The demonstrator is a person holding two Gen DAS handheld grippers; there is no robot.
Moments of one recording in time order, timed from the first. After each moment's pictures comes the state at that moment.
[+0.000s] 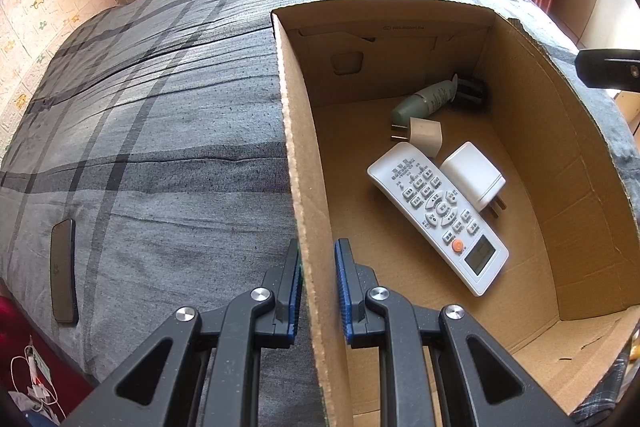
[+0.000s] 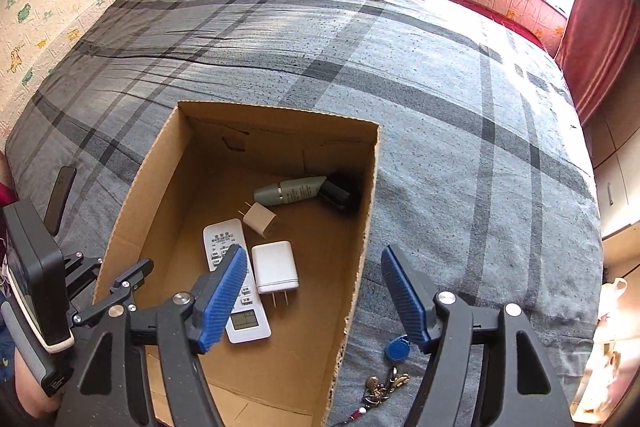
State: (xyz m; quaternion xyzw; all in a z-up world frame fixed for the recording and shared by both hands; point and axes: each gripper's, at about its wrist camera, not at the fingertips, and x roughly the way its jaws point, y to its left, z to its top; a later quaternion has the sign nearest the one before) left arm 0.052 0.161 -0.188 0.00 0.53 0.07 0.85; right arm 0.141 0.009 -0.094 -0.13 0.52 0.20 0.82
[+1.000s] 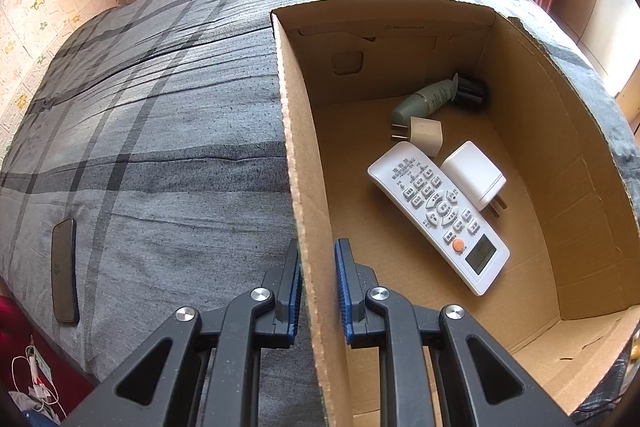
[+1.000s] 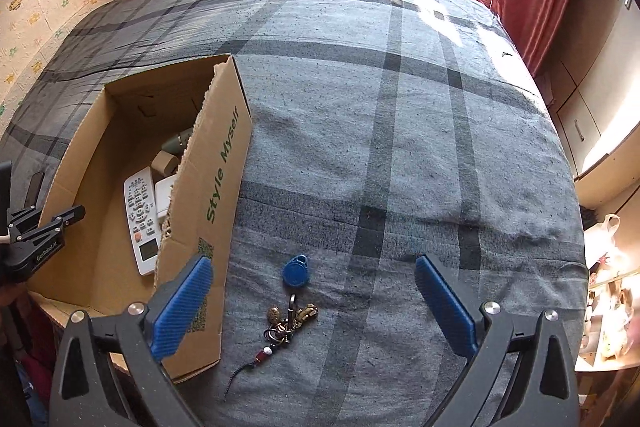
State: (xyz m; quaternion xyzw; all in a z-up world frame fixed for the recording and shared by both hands) left arm 0.053 0.160 -0.189 0.00 0.53 0.07 0.84; right arm 0.104 -0.127 -0.123 -0.08 0.53 0.13 0.84
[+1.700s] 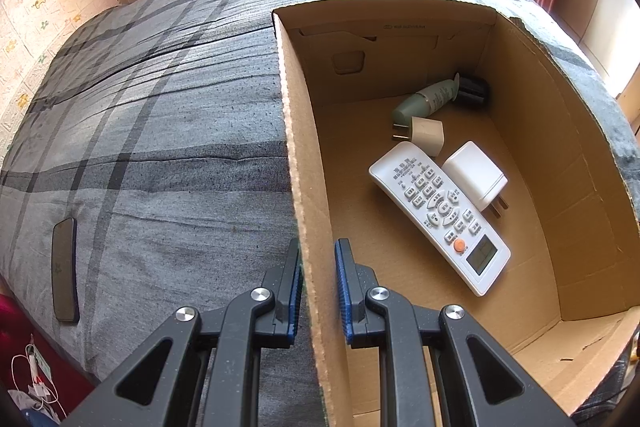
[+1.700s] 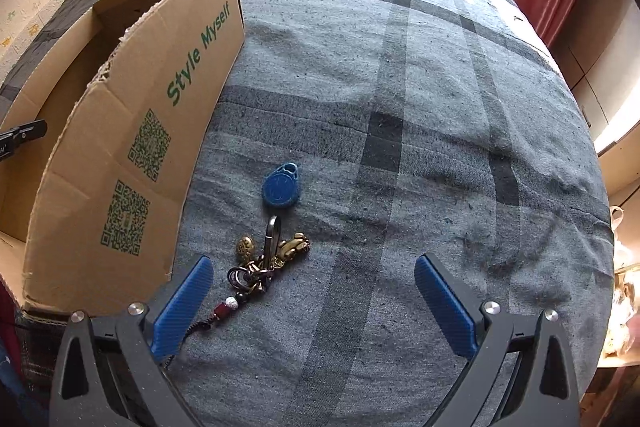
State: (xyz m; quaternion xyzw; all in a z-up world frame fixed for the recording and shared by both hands) left arm 0.052 0.159 -0.189 0.00 0.53 0.07 0.84; right arm 0.069 -0.130 -0.208 -0.11 0.56 0.14 0.81
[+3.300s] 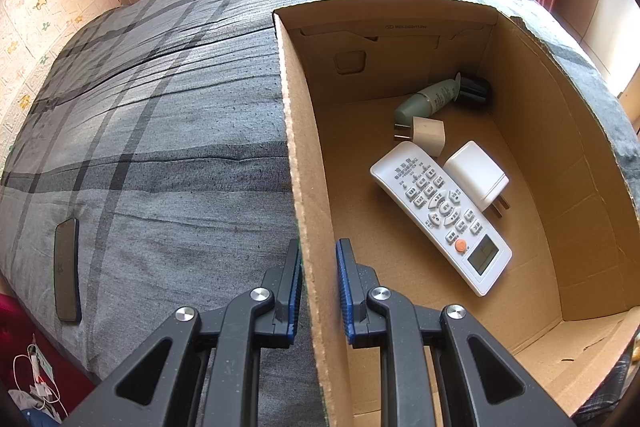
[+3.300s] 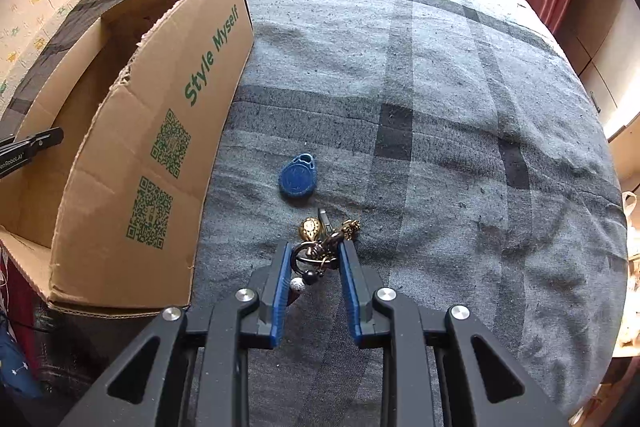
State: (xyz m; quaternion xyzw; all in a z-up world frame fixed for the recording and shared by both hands) left arm 0.052 0.158 -0.189 0.00 0.53 0.08 0.84; right arm 0.056 -0.138 -0.193 -0.08 0.56 0.15 0.81
